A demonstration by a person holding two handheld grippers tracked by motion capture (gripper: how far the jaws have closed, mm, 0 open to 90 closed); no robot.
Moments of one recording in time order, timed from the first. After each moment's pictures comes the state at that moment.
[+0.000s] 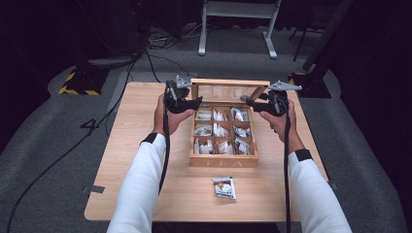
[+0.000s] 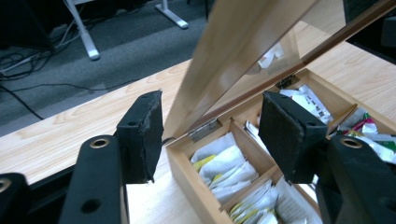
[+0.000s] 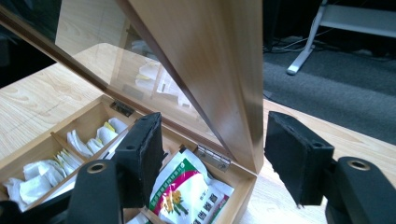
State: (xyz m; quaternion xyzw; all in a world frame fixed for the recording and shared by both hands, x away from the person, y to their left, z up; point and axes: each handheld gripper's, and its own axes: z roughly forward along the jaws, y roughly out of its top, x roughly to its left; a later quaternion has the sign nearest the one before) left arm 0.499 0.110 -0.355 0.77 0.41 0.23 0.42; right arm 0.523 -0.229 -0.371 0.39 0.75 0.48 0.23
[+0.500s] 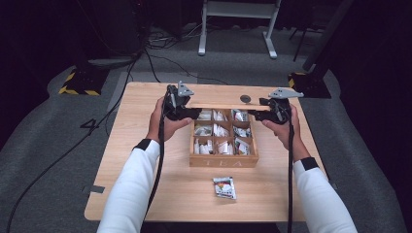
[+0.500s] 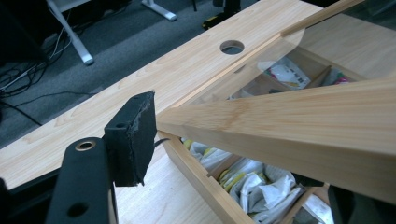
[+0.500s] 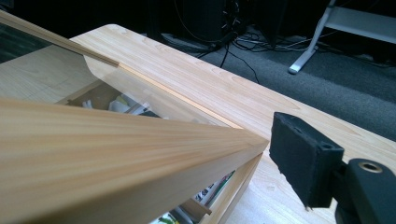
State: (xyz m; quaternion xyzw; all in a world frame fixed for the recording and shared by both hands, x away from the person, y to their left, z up) left arm 0.472 0.108 -0.349 0.81 0.36 0.23 0.40; right arm 0.498 -0.232 -0.373 0.37 0.78 0.46 0.23
